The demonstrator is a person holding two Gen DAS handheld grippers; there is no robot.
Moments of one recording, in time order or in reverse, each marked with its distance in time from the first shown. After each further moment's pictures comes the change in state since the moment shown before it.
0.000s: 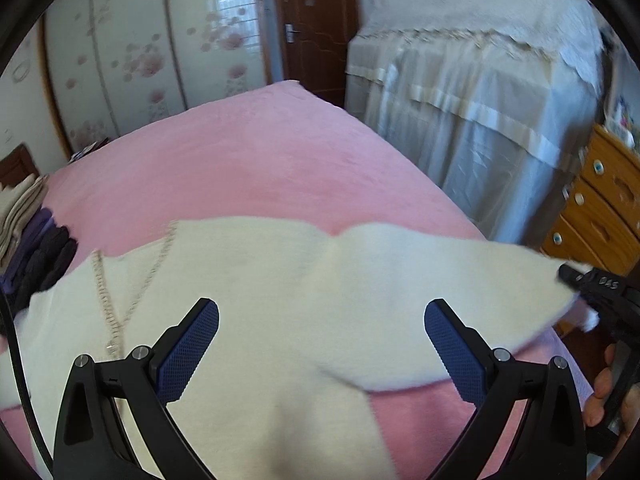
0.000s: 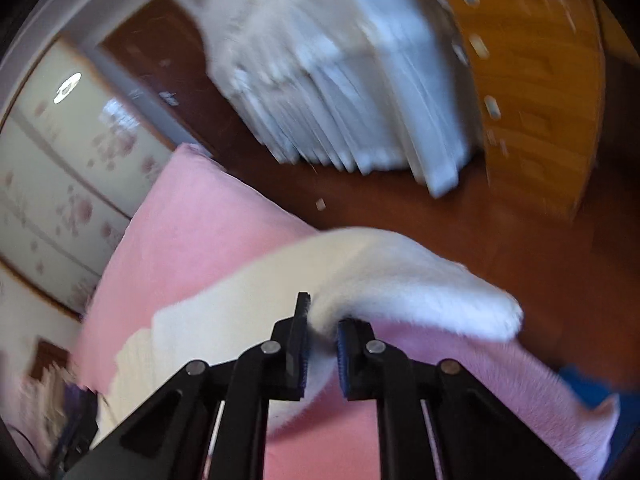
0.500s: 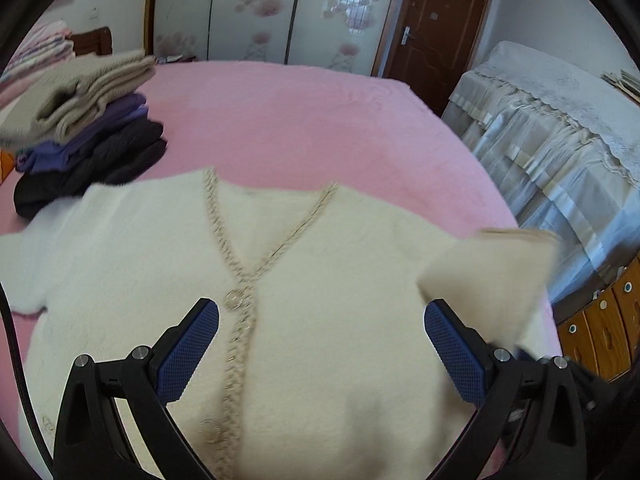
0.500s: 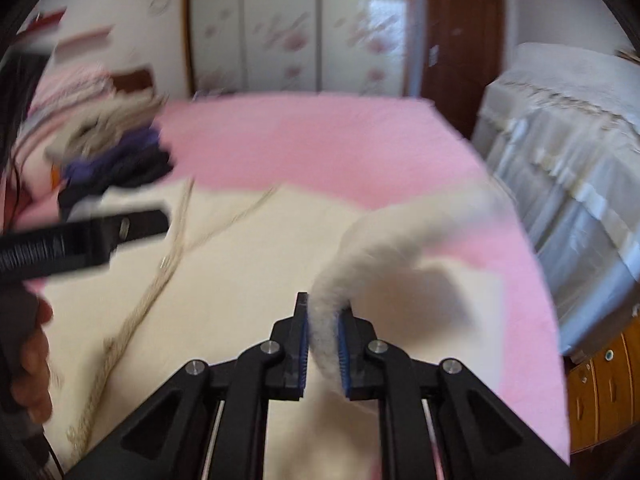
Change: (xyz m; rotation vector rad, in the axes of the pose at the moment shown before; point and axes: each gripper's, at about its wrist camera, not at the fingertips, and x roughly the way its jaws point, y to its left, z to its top) left arm -0.010 0.210 -0.037 -0.387 0.063 0.061; right arm 0.003 0.266 -0.162 -0.970 0.171 0.250
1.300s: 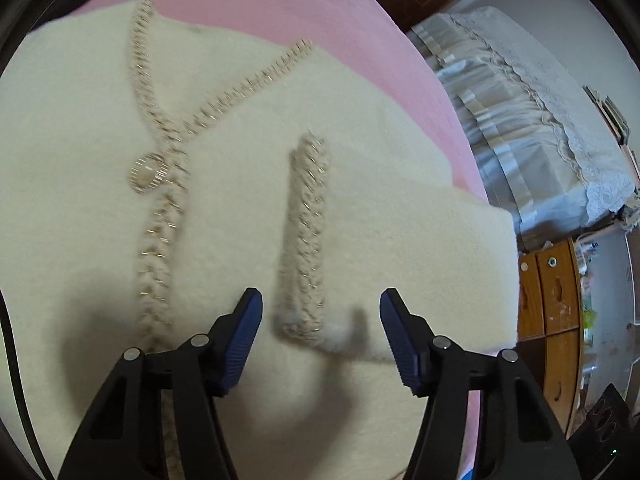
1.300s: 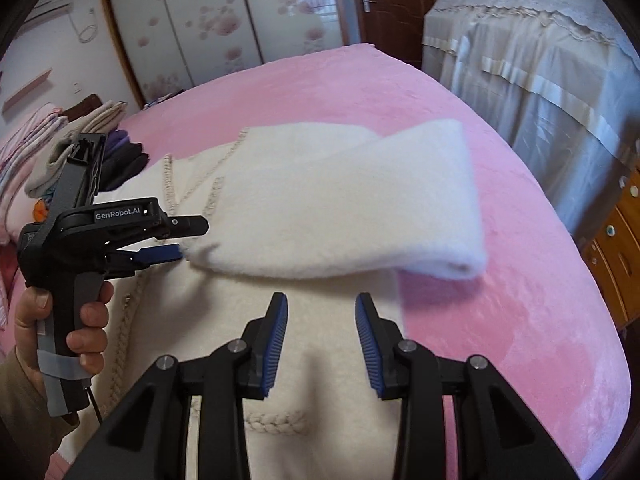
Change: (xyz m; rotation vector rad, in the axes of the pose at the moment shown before) left arm 0.105 0.030 -0.054 -0.118 0.389 -0.396; right arm -0.035 0.013 -0.070 0.323 0.074 -0.067
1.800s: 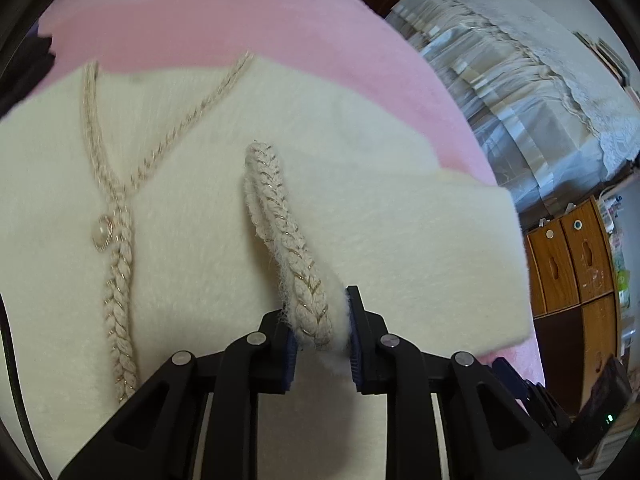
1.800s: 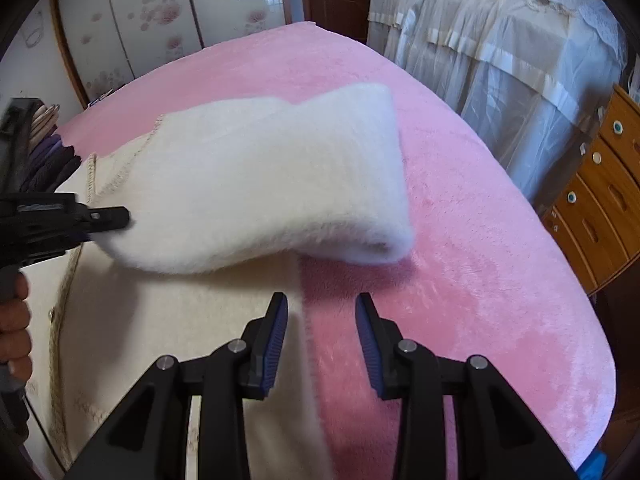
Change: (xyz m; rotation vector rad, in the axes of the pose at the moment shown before) left arm 0.002 -0.075 0.015 0.174 -0.032 0.131; right arm 0.023 -0.044 -0.007 0.099 0.080 -0.159
